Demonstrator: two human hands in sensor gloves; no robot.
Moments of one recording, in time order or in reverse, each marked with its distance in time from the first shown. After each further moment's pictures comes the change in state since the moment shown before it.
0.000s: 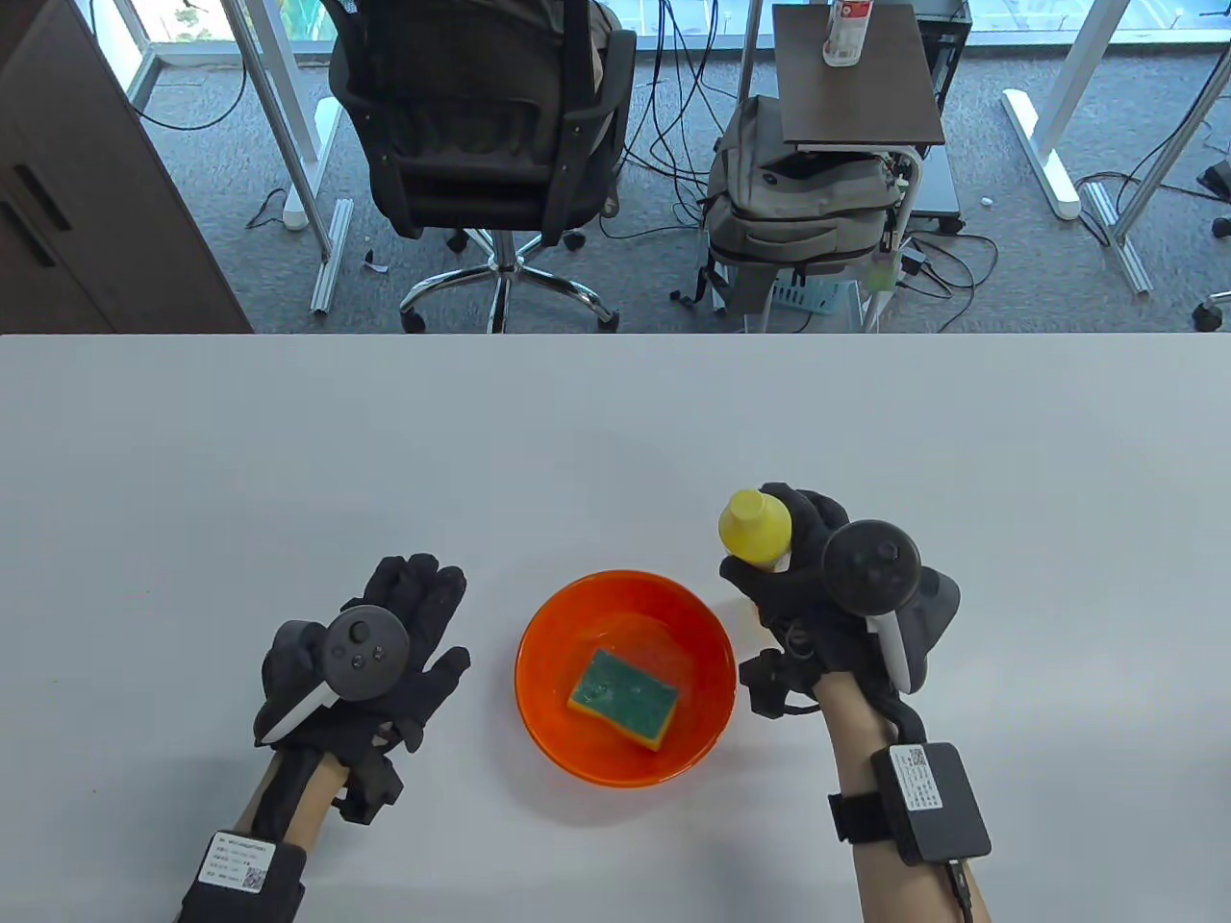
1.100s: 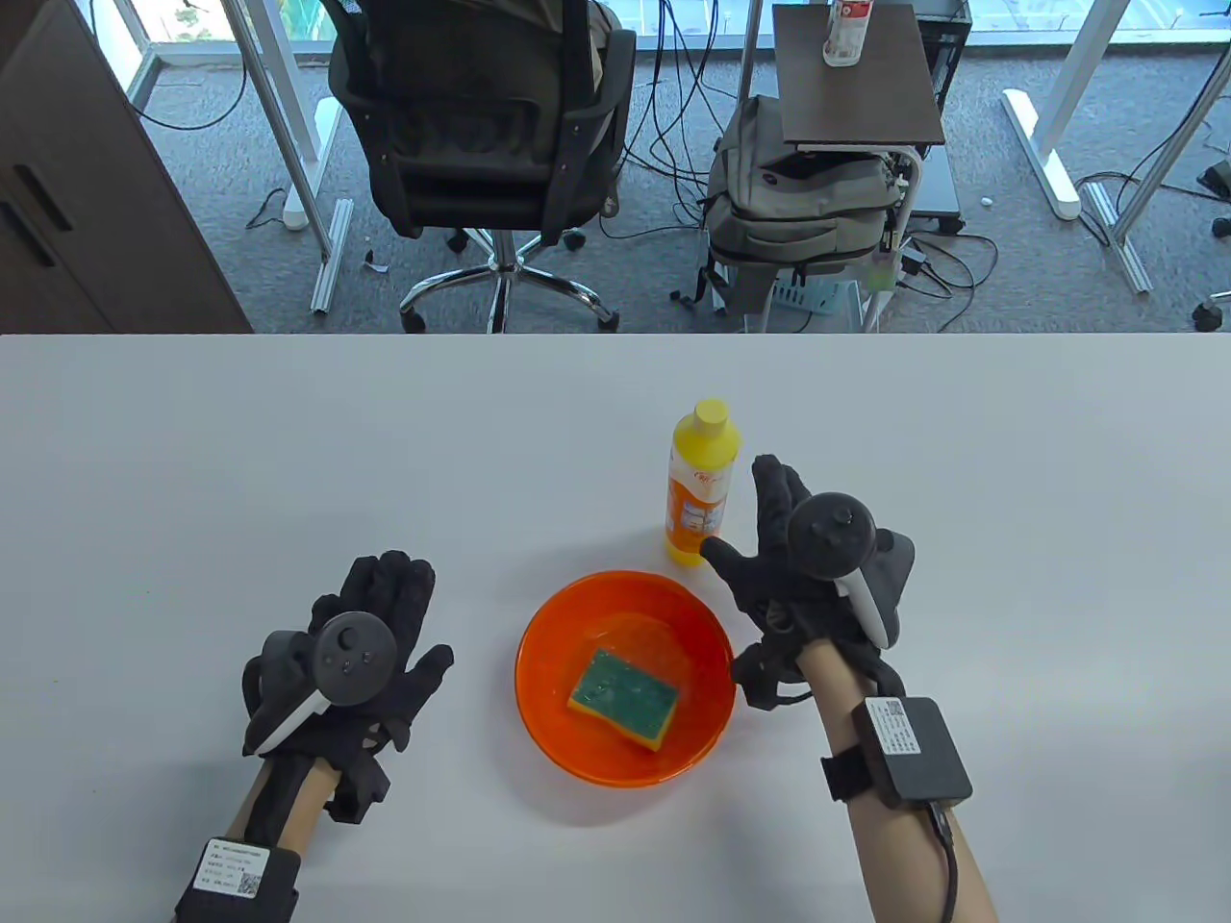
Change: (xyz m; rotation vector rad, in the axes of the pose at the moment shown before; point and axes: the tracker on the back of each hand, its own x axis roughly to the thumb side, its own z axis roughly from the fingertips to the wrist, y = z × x) left_hand -0.006 -0.002 0.006 0.070 0.060 -0.048; right_hand -0.012 0.029 -0.009 0.153 -0.137 0.259
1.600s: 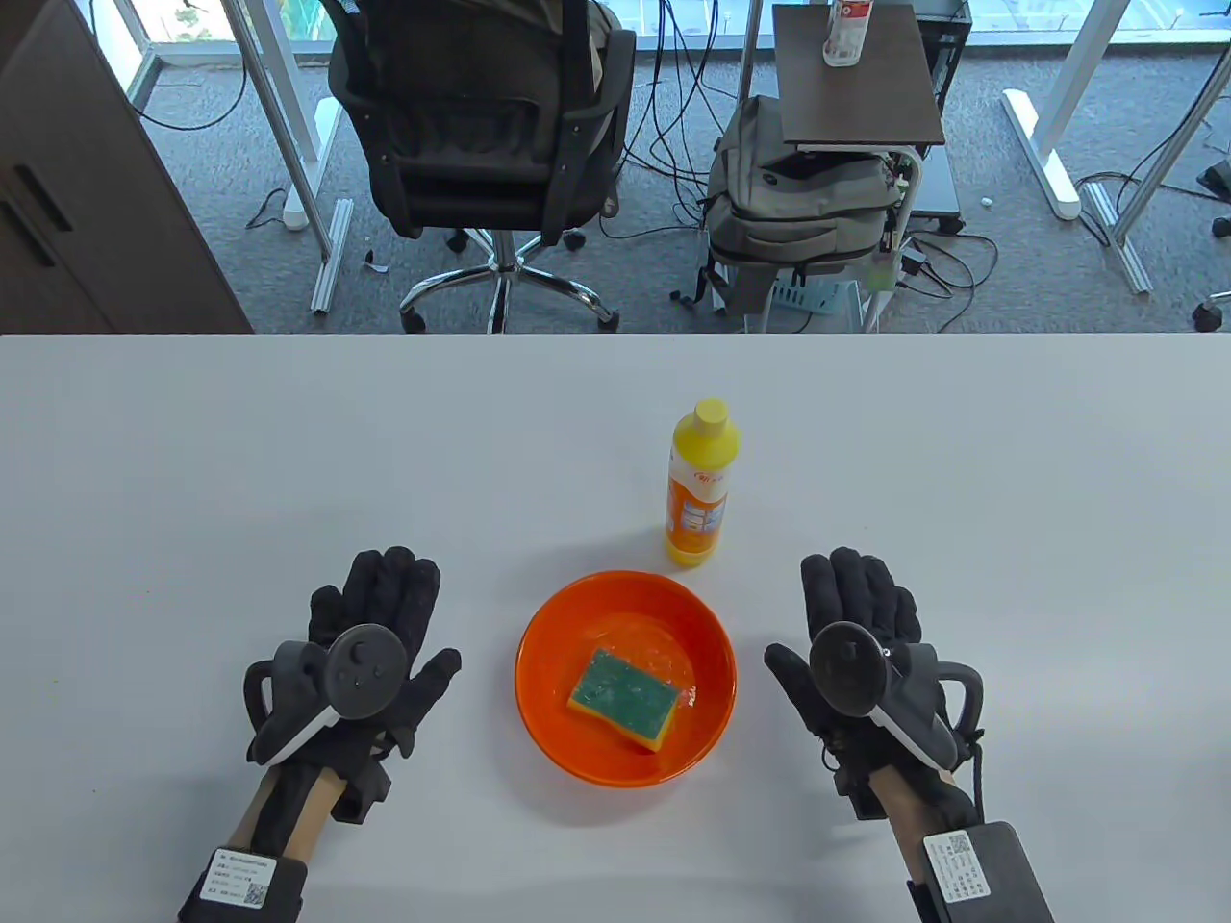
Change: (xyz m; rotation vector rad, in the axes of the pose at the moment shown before) left_hand 0.009 0.002 0.006 0.058 -0.005 -0.084; right_hand -0.038 -0.002 0.073 -0.040 -0.085 0.388
